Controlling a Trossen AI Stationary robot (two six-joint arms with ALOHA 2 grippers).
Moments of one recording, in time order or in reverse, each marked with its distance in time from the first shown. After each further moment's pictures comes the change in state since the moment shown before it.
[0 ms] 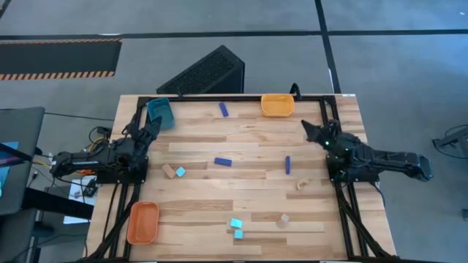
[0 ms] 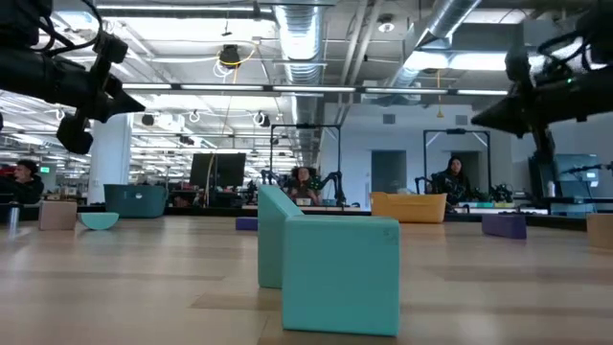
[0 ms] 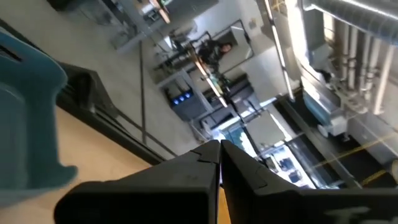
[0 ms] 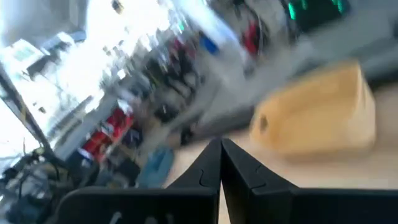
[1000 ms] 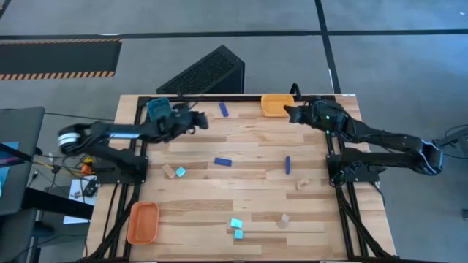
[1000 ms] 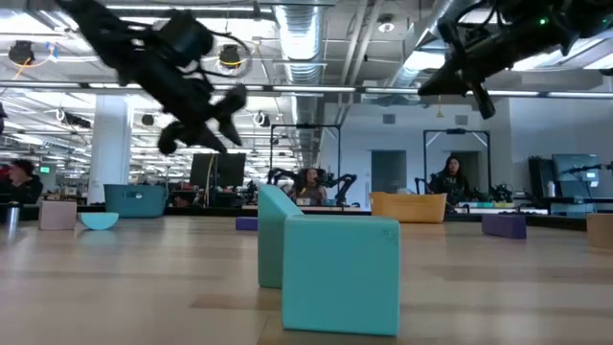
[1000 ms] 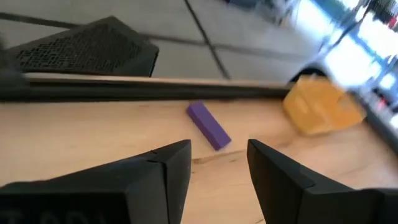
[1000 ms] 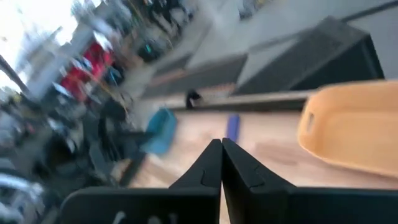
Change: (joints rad) left arm 0.344 1.307 0.583 0.116 0.563 0.272; right arm -0.251 0.660 0.536 -0.096 -0.425 -0.078
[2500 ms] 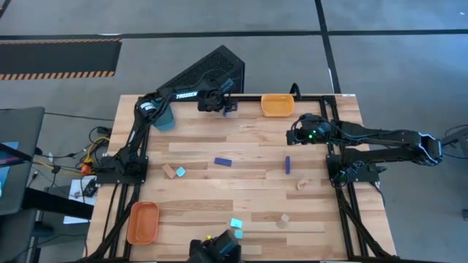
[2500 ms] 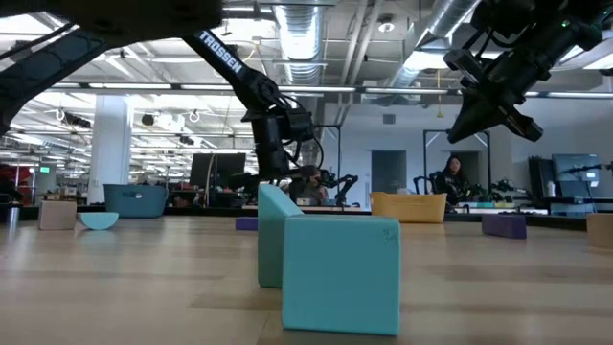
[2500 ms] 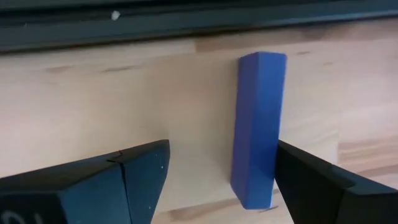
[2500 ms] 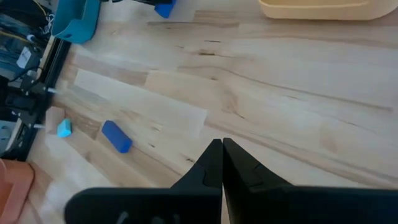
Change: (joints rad) left arm 0.241 0.902 1.110 -0.929 0.432 -0.075; right arm 0.190 0.032 0.014 -0.447 -0.008 0.155
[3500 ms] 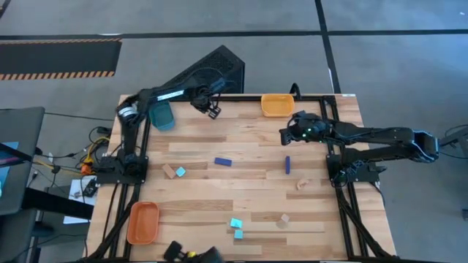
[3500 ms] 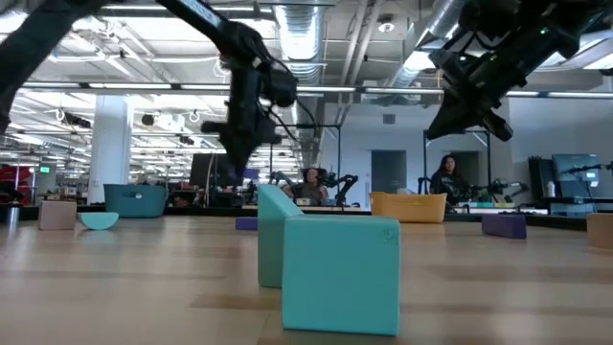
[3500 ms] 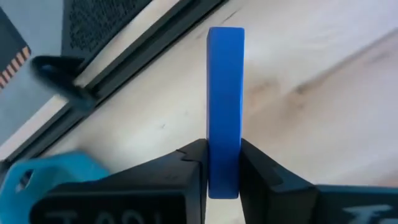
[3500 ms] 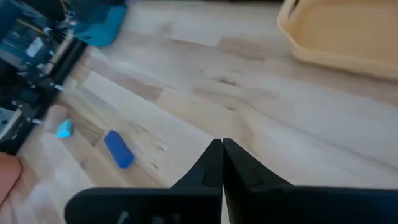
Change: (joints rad) left arm -0.033 -0.289 -0.093 -0.361 -0.258 0.470; right arm -0.006 0.112 0.000 0.189 0.027 -0.165
